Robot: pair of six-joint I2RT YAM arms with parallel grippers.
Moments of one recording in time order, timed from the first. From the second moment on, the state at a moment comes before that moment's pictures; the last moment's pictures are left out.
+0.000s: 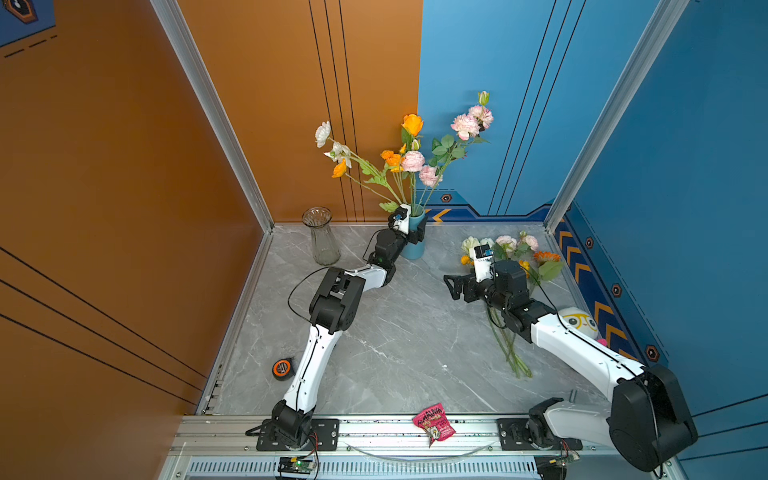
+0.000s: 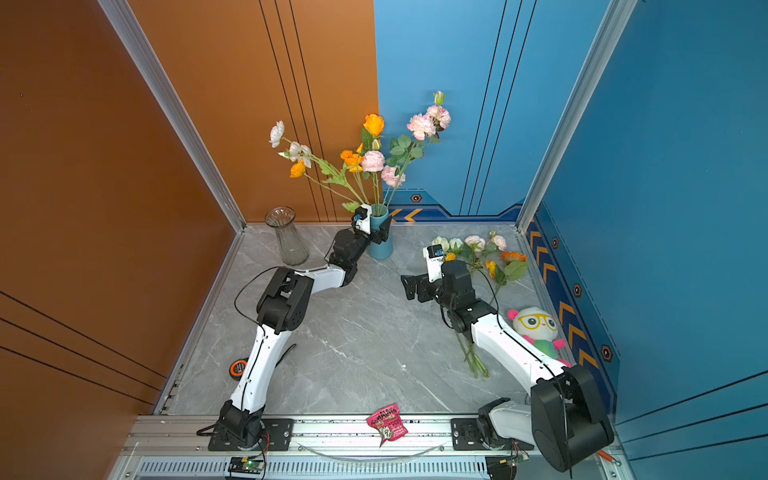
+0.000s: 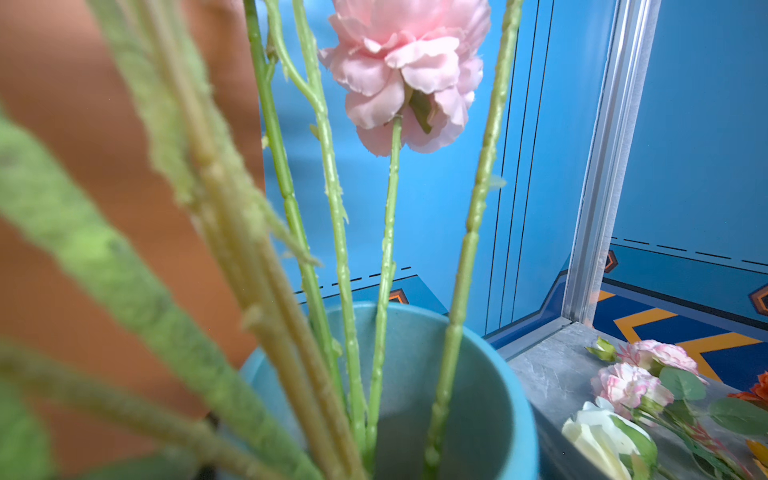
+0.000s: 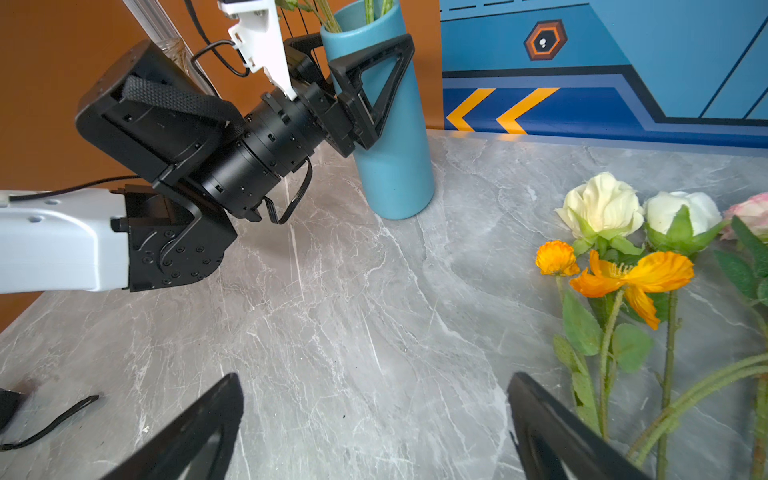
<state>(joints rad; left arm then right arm) -0.45 2.49 1.75 1.01 0.07 -0.05 0.38 1.27 0.77 0.07 -0.16 0.19</state>
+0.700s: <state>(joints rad) -0.45 2.45 1.65 1.10 0.05 -0.05 0.38 1.26 0.77 0.06 -0.17 0.19</state>
